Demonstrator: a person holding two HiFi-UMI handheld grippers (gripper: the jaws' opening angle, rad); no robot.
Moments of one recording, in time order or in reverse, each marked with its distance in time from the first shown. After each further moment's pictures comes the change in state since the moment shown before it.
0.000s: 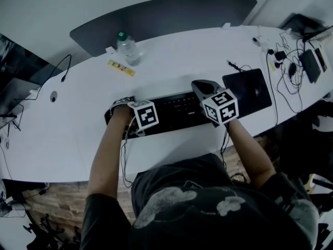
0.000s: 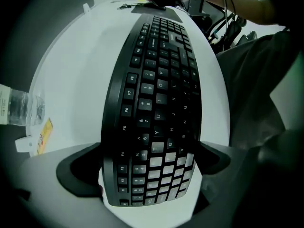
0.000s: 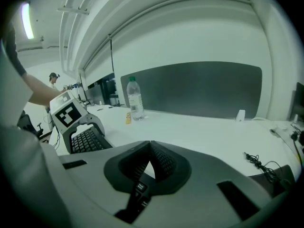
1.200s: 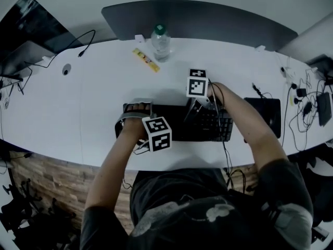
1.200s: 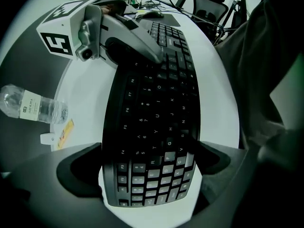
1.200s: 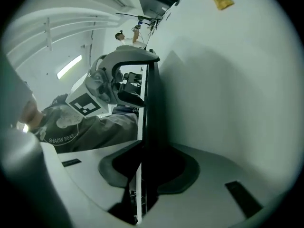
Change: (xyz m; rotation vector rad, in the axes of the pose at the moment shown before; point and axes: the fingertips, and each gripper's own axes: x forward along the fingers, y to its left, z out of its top) left arm -0.021 -0.007 -0.006 -0.028 -0.060 0.254; right arm 0.030 0.152 -0.084 -0.075 1.204 1.323
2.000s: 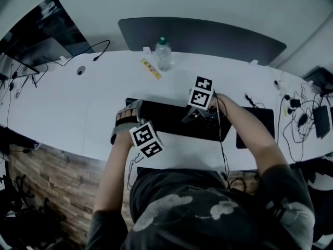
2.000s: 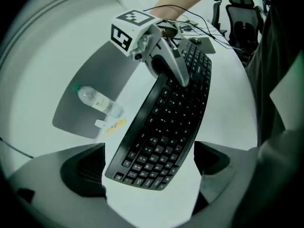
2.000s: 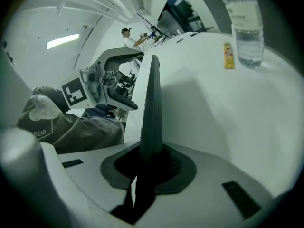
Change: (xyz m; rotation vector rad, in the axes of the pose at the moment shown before) left arm -0.080 0.020 0.000 -0.359 -0.193 0.489; right arm -0.025 0.030 -0.003 -0.171 -0.115 -0.371
